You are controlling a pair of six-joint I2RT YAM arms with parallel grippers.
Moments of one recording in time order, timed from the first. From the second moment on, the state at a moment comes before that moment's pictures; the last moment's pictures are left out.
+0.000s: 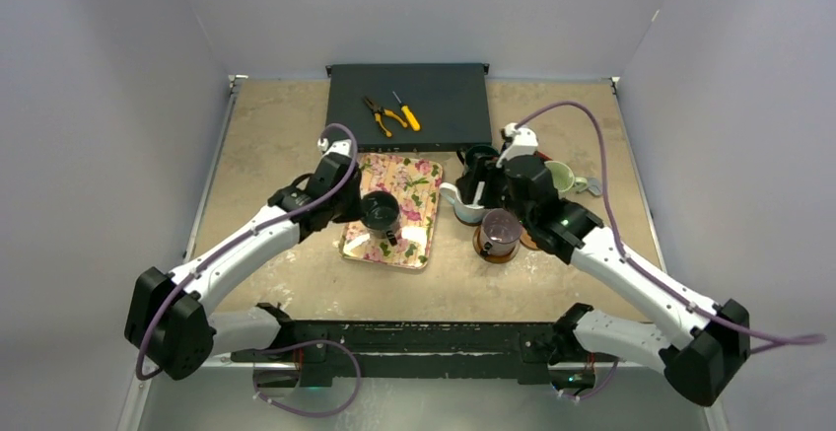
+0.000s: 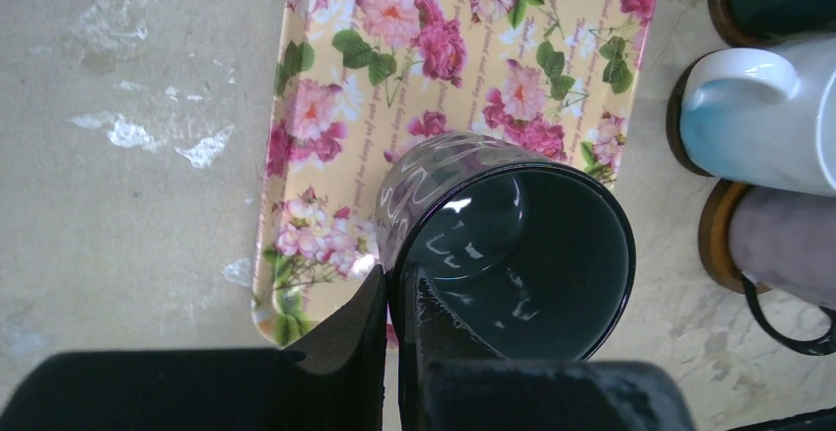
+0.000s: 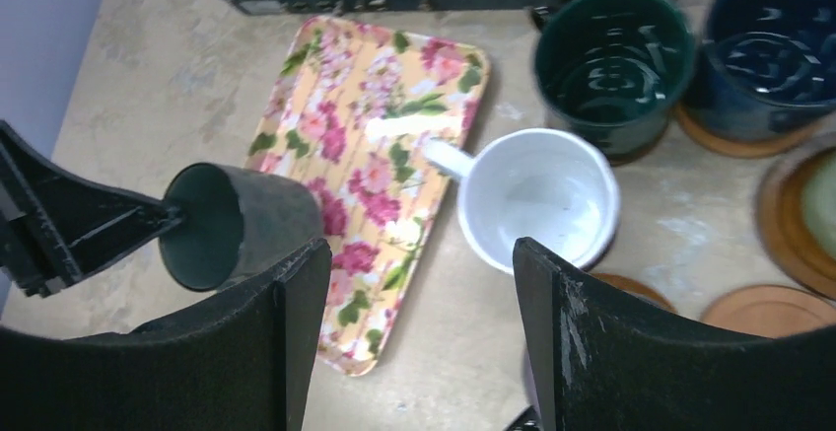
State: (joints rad) left arm -0.56 1.24 0.91 -0.53 -0.16 -0.58; right arm 0.64 1.01 0.85 -0.26 0.20 0.52
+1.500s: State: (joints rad) left arm -0.72 1.08 0.95 -0.45 -0.31 -0.67; right arm 0.95 1.57 1.27 -0.44 0.40 0.44
